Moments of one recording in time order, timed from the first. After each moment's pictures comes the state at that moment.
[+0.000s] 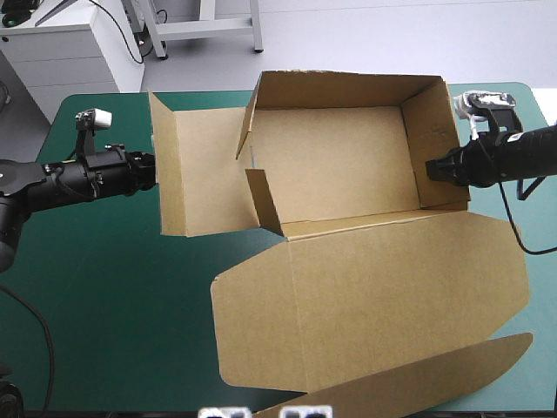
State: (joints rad) left arm 0.19 1.35 -1.18 -1.24 1.14 0.87; right arm -0.16 1.41 -1.48 0.57 1.23 -0.44
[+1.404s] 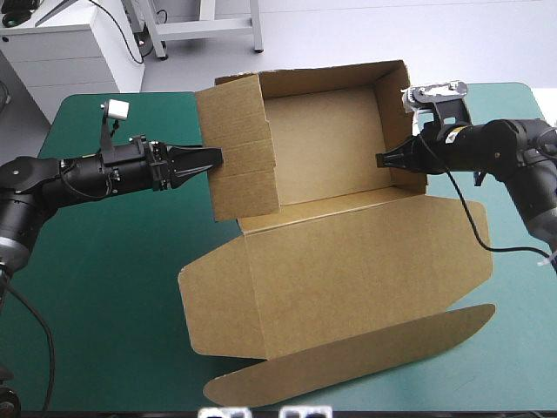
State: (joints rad) left arm 0.07 1.35 -1.18 -1.50 1.21 0.93; right arm 0.17 1.41 -1.48 0.25 0.91 -0.14
